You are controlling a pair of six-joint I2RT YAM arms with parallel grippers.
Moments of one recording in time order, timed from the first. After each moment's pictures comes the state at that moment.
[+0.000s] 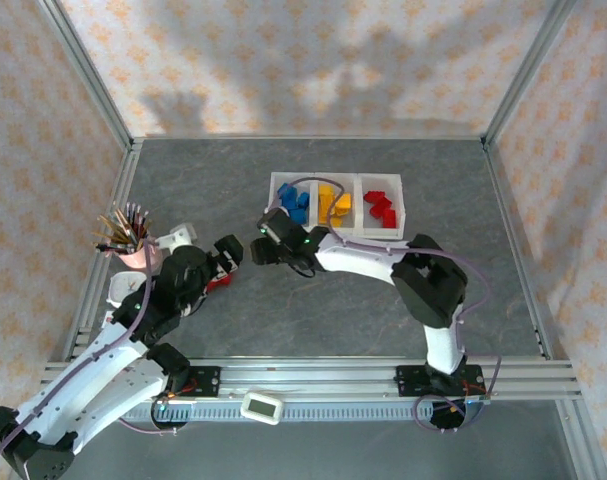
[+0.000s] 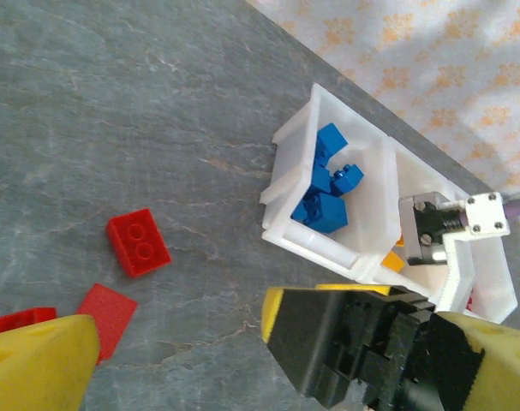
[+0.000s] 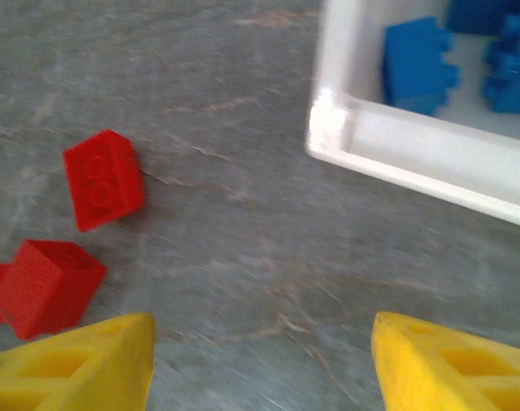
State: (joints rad) left arm -0.56 0.65 0.62 -0.53 -0.38 -0.91; right arm 0.95 1.94 1.39 -0.30 0.10 0.59
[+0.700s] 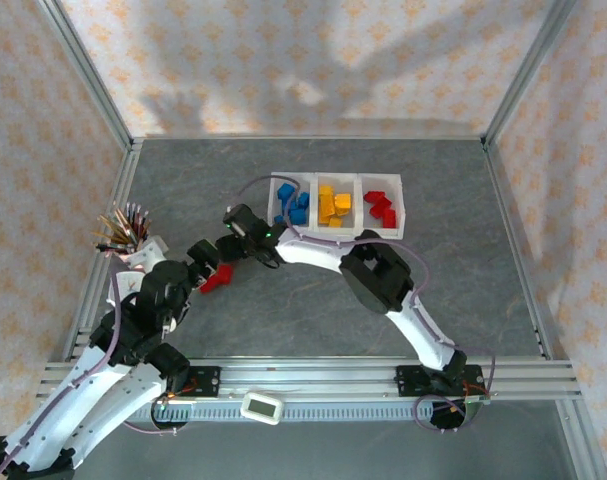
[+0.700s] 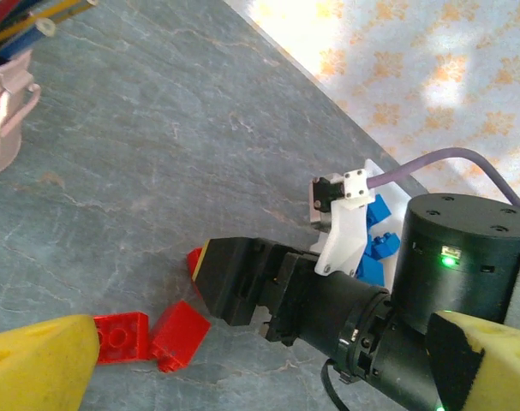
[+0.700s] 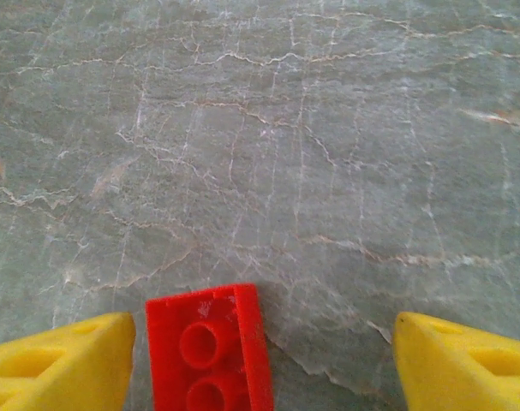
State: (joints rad) left arm -0.55 0.47 0.62 -0.71 -0.55 -1.02; right arm 0.98 2.37 1.87 -0.34 0.05 0.47
